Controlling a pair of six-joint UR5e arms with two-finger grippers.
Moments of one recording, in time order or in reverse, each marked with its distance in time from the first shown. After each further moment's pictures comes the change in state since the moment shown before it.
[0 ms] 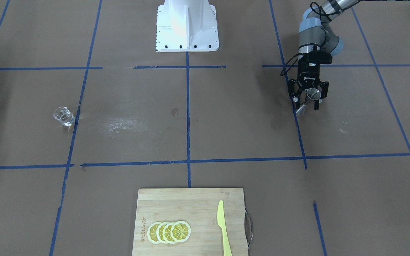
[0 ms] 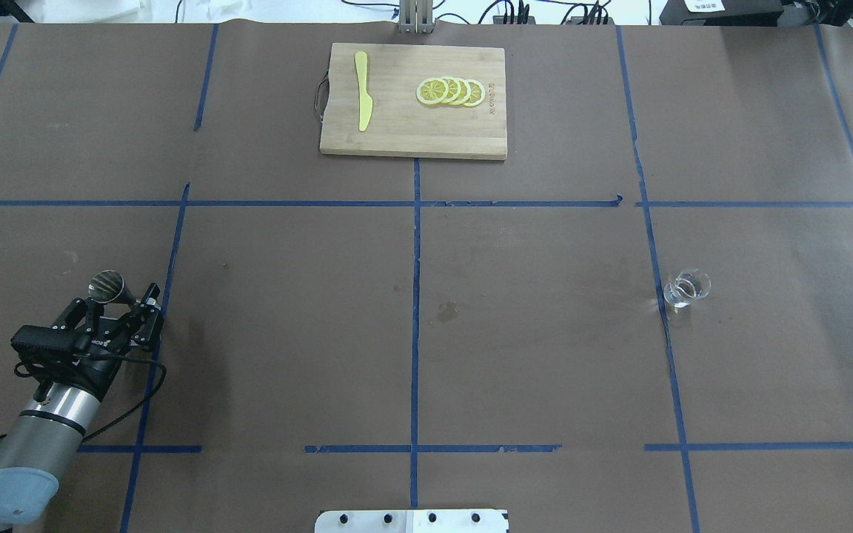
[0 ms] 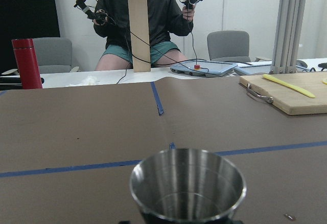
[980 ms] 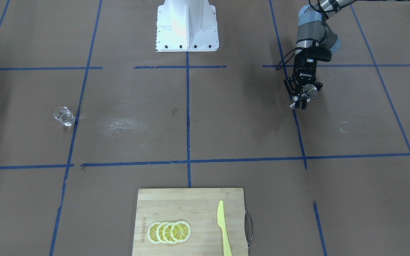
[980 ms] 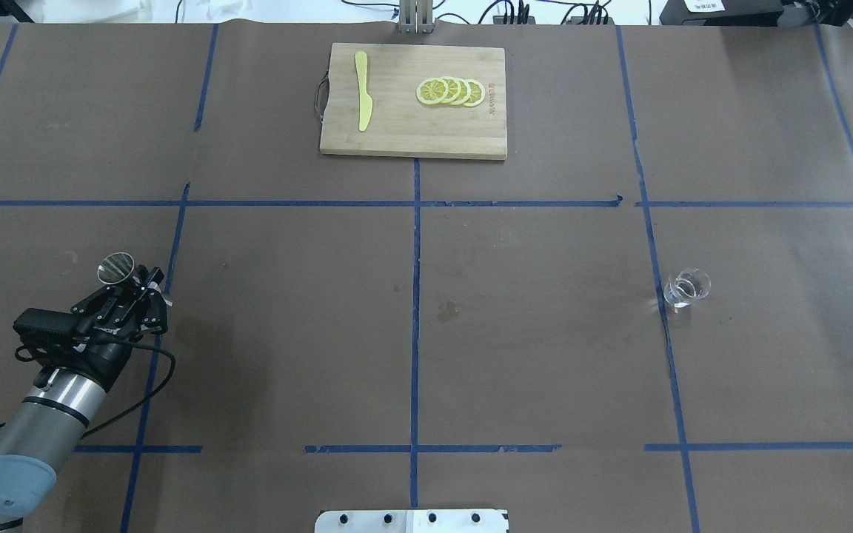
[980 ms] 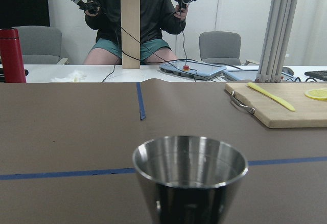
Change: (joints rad) left arm -0.044 -0.005 -0.112 -0.005 -0.095 0.019; right arm 0.000 0.001 0.008 0.000 0.003 0.001
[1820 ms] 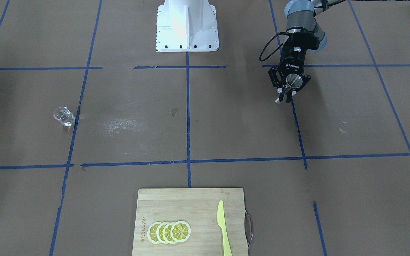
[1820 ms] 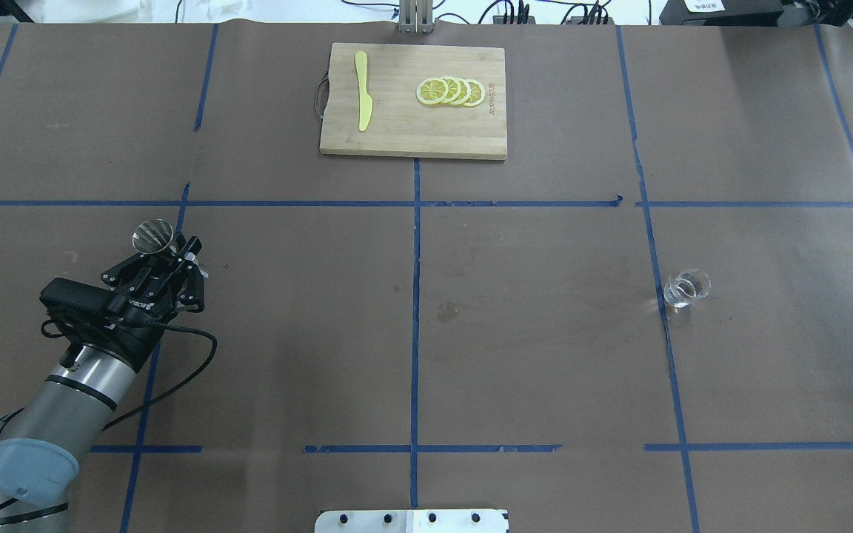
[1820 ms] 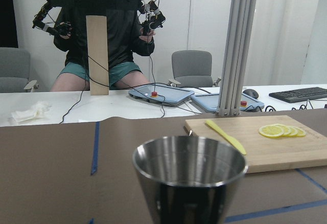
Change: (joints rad) left arm -0.023 -0.105 -0.099 -0.004 -0.022 0.262; right arm -0.065 0.009 0.111 0.005 -0.009 0.010
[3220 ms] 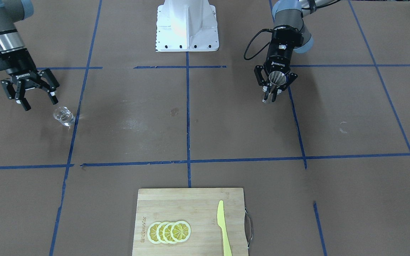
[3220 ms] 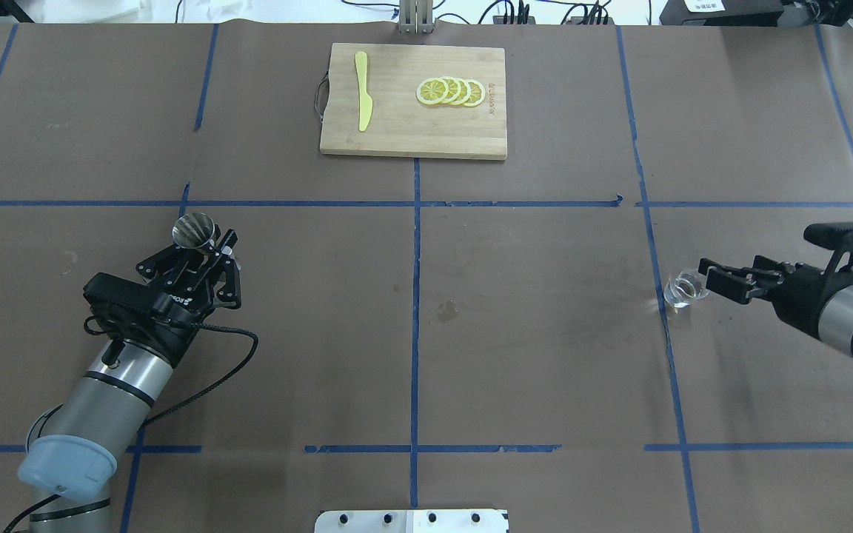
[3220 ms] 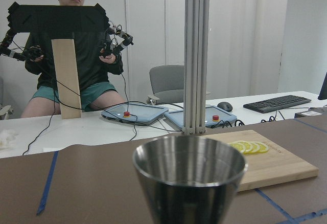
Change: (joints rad) left arm 0.002 -0.079 0.009 0.005 0.007 0.097; right arm -0.914 -0.367 0.254 0.850 -1.147 1.014
